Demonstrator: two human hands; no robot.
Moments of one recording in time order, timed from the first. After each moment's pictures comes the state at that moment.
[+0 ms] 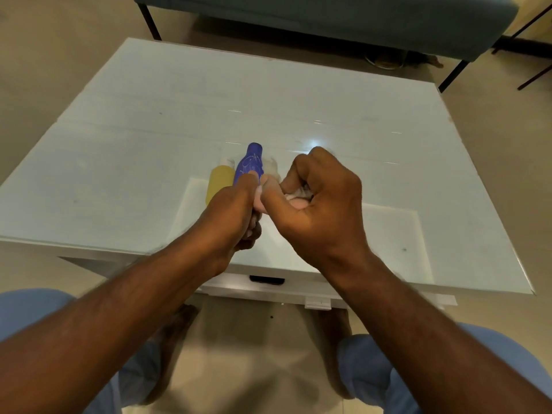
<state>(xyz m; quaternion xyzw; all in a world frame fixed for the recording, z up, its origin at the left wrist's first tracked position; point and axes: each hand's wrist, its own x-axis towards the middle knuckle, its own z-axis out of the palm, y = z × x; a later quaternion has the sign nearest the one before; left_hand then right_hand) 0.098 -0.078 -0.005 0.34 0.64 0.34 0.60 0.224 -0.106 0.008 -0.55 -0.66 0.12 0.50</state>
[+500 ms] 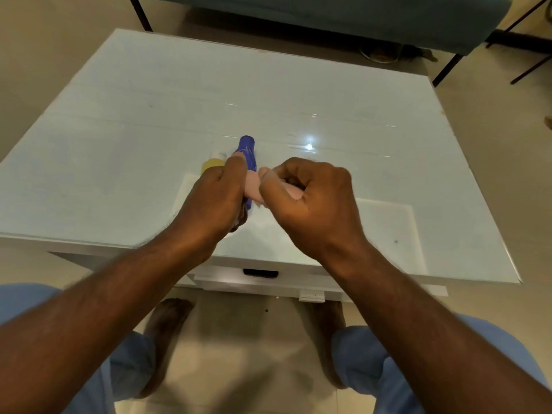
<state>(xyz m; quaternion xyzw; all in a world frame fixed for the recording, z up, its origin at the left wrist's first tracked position) 0.094 -0.078 0.002 0.45 0.63 0.35 0.53 0.233 -0.108 0.003 -0.61 -0.66 0.20 0.40</state>
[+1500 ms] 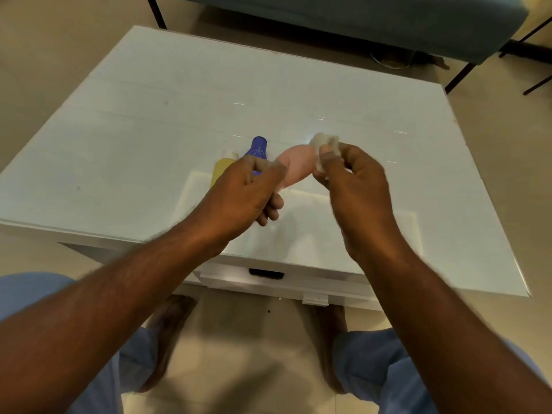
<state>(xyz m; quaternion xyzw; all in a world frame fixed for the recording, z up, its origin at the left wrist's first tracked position) 0.093 -0.074 0.003 0.57 0.54 0.35 0.52 0.253 -0.091 0.011 -0.67 -0.45 0.37 0.47</state>
